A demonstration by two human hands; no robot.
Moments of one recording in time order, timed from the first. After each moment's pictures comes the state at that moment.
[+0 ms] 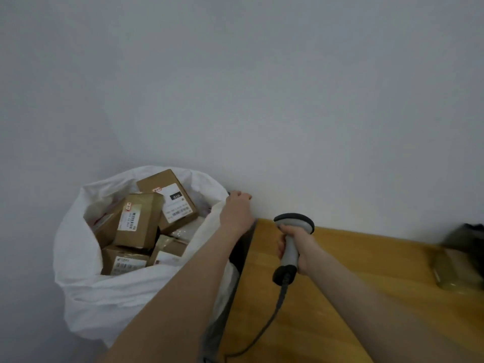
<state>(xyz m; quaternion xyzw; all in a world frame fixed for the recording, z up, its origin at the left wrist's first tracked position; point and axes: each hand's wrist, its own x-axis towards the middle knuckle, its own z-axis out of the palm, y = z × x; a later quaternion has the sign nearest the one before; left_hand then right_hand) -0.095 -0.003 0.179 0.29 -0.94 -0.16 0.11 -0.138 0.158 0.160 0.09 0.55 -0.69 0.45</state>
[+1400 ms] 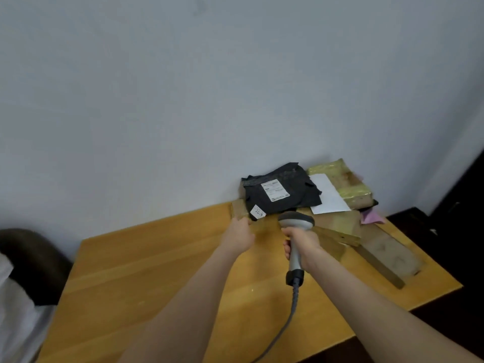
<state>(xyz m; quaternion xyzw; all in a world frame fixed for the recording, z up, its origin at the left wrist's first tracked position) -0.242 0.488 0.109 0.05 -0.96 -0.25 -0.09 -0.223 0.650 0.128 0.29 0.63 -0.70 0.17</state>
